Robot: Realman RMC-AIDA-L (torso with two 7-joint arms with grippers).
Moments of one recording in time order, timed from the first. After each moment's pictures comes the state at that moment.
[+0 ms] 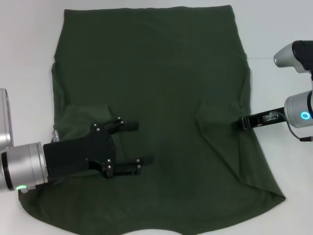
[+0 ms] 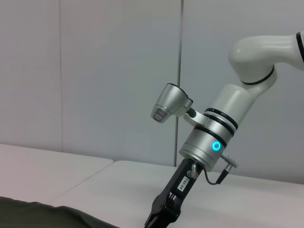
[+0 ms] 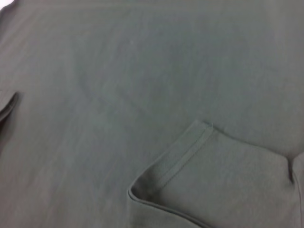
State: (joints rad) left arm -0.52 -2.13 0.67 0.56 1.91 1.60 -1.02; right arm 0.83 2.04 -0.70 -0.50 -2.57 -1.02 2.22
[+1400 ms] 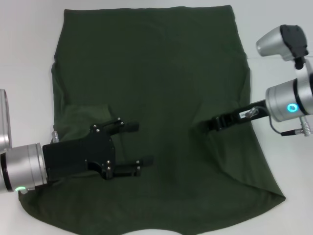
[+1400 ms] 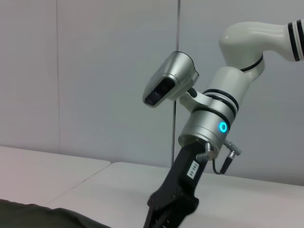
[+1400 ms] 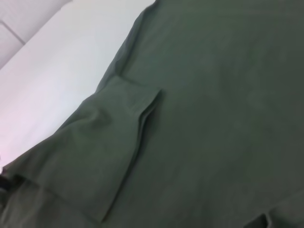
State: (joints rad) left arm -0.52 -2.13 0.67 0.56 1.91 1.61 -1.02; right arm 0.86 2.04 -0.78 -0.56 -2.39 -1.28 2.14
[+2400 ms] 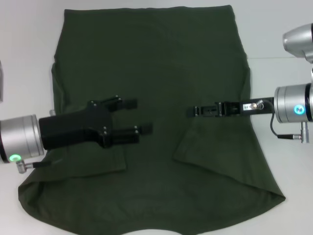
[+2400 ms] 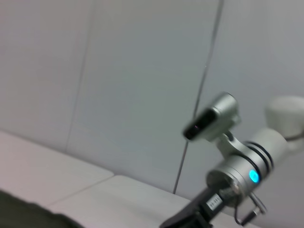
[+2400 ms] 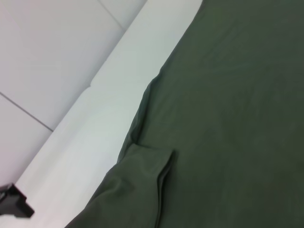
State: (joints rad) left arm -0.59 -2.10 0.66 0.58 1.87 1.62 -1.34; right arm 0.75 2.04 -0.77 -0.54 -2.12 -1.25 2.13
